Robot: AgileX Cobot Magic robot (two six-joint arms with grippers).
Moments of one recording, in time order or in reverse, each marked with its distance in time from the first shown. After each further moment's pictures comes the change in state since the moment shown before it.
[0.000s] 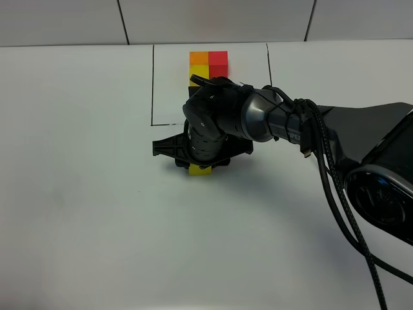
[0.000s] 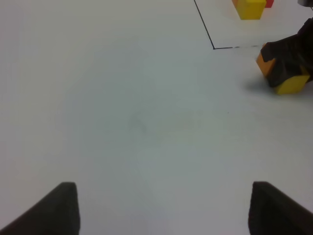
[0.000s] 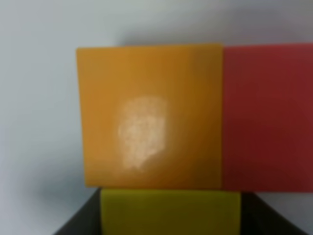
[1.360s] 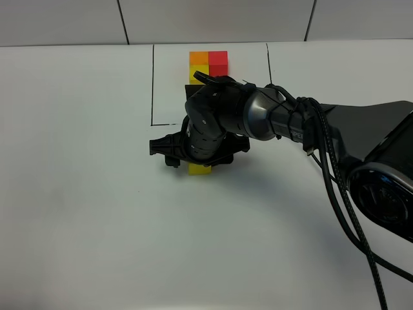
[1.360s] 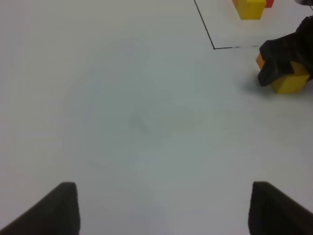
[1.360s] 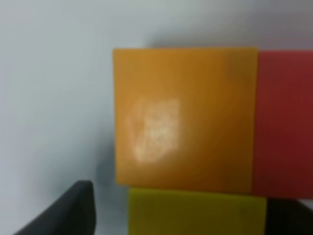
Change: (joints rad) left arm 0.000 0.000 0.000 0.000 0.000 0.000; right arm -0.006 -0.010 0.006 0.053 -0.041 -0.080
